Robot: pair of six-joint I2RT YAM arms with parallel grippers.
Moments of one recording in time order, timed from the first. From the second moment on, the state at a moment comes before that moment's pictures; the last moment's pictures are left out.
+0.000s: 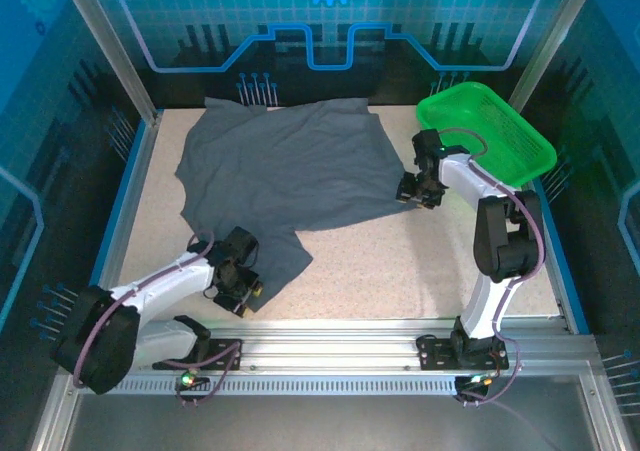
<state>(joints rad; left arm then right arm) -0.46 1.21 0.51 -0.82 0.19 -1.58 0.17 1.84 1.35 -0.83 -0.07 0.45</state>
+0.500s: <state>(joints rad) -0.43 0.92 0.46 -0.89 0.07 -1.57 0.12 1.85 1.29 -0.83 -0.04 0.53</state>
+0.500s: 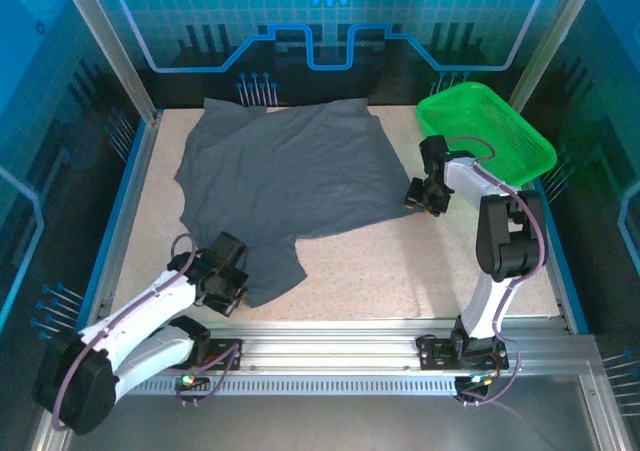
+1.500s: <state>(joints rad) -0.39 0.80 0.56 -1.04 -0.02 -1.48 0.16 1.79 1.17 -0.81 0.03 0.65</state>
